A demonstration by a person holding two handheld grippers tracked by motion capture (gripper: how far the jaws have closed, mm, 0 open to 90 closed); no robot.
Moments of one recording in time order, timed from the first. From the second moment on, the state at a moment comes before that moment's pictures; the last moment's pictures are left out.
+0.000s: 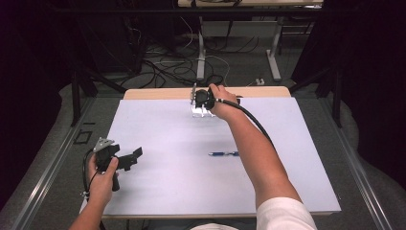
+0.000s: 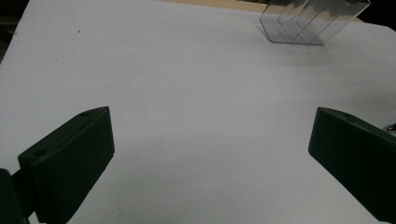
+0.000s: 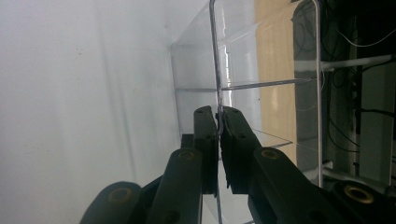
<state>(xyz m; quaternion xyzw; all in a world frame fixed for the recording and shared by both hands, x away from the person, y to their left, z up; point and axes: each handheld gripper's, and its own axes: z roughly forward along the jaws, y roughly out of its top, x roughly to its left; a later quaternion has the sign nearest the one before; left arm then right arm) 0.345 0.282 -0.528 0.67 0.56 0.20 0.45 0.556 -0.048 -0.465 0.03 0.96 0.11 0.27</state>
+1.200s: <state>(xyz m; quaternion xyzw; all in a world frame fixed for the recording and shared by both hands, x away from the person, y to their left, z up) 0.345 0.280 -0.528 0.67 0.55 0.20 0.45 0.498 -0.062 -0.431 -0.01 0.96 0.09 0.26</state>
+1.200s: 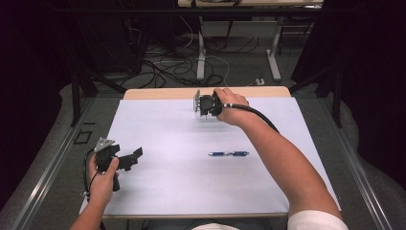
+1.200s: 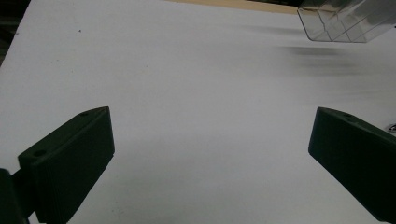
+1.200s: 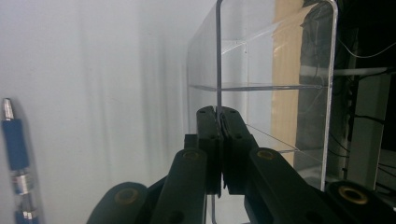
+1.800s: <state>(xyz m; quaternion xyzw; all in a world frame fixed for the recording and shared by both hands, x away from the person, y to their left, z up) 0.344 0.278 -0.528 0.67 0.56 0.20 0.44 0.445 -0.060 -0.438 -0.01 0.97 0.10 0.22</state>
